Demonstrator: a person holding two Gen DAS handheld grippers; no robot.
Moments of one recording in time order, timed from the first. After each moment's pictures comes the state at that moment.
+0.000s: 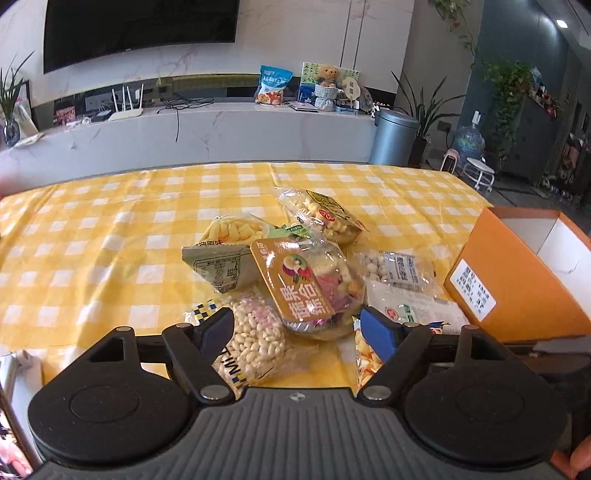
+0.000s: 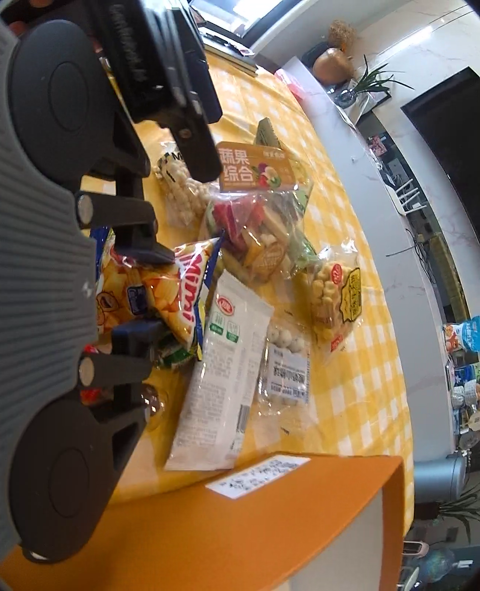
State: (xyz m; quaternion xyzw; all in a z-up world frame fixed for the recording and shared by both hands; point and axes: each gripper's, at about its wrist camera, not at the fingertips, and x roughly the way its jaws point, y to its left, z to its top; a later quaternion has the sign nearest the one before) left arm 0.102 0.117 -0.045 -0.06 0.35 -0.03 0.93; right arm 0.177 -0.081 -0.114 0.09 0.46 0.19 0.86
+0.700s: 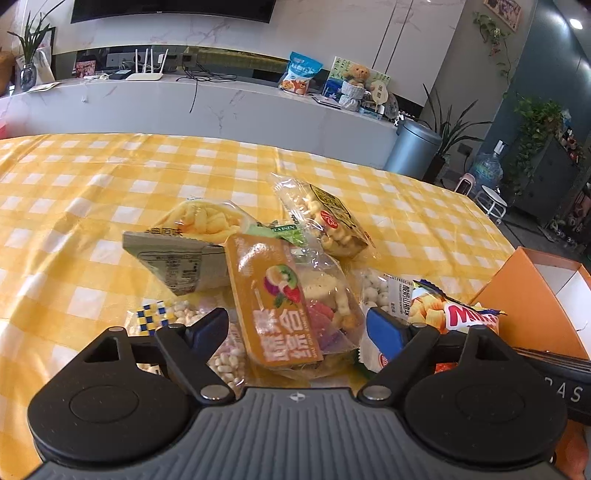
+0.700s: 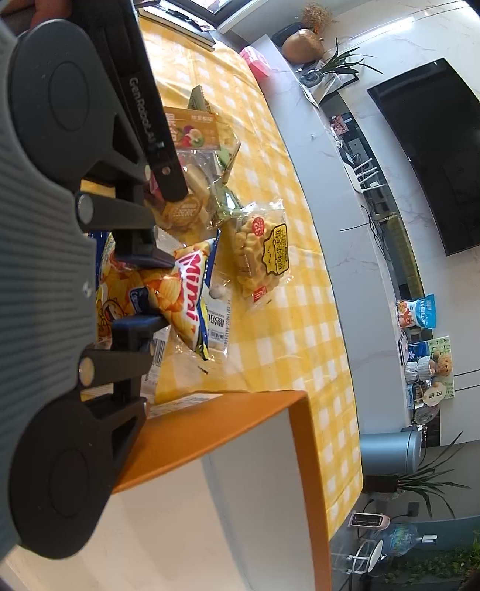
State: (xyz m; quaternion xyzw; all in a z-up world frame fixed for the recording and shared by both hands) left arm 0.149 0.101 -0.073 -0.13 0.36 0.00 0.92; right arm 0.200 -0.113 -0.092 0.08 0.39 0.15 0.90
